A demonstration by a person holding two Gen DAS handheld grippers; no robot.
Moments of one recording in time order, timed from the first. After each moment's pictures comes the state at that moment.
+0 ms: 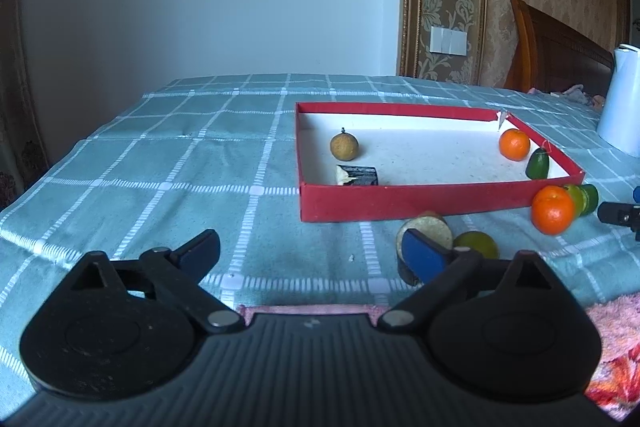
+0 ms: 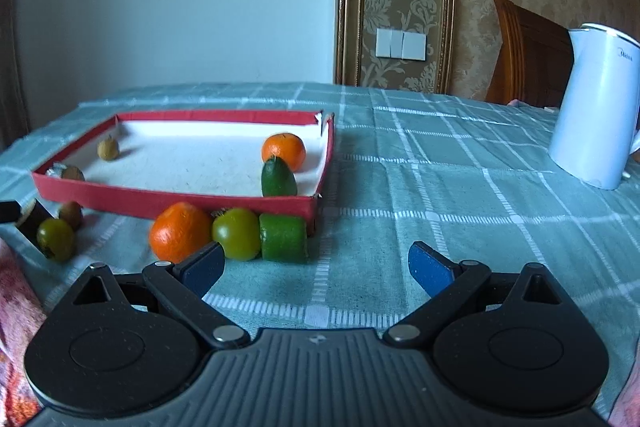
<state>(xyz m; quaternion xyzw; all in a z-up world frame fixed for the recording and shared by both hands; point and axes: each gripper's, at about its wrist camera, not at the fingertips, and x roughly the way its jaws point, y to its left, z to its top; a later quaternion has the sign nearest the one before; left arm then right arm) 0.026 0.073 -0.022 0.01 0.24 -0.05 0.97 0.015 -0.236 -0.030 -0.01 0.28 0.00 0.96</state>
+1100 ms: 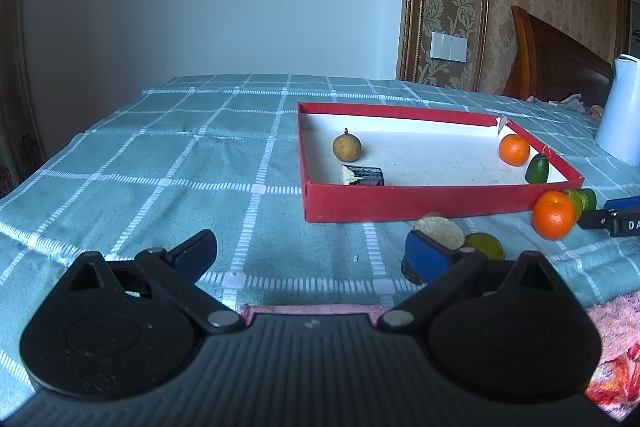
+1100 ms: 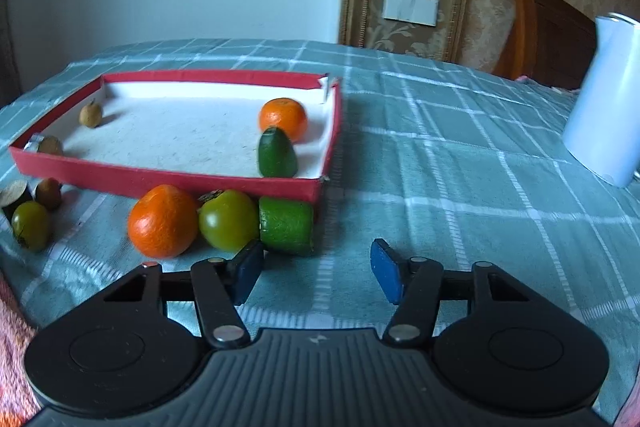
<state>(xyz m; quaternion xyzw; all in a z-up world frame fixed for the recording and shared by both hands) 0.029 0.080 -0.026 0.00 0.24 -0.06 0.97 0.048 -0.233 -0.035 -0.02 0.34 -0.01 0.94</state>
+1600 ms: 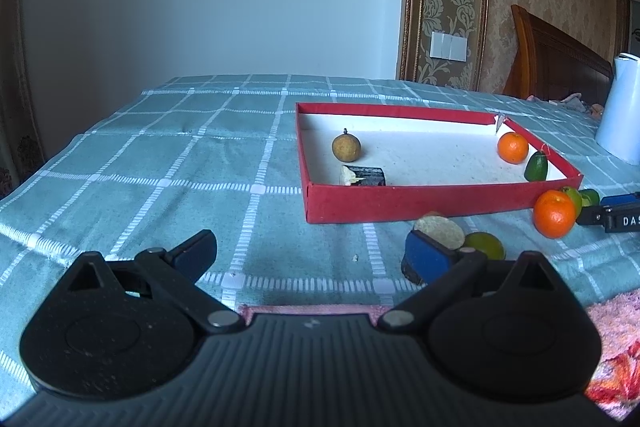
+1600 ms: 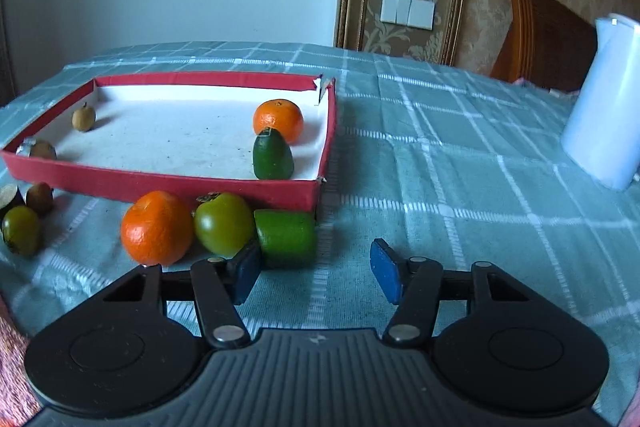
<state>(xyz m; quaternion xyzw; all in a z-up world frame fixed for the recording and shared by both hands) 0.029 0.080 -0.026 0.00 0.24 -0.06 0.97 0.057 -0.235 -0.038 -0.02 0.33 0.00 0.94</state>
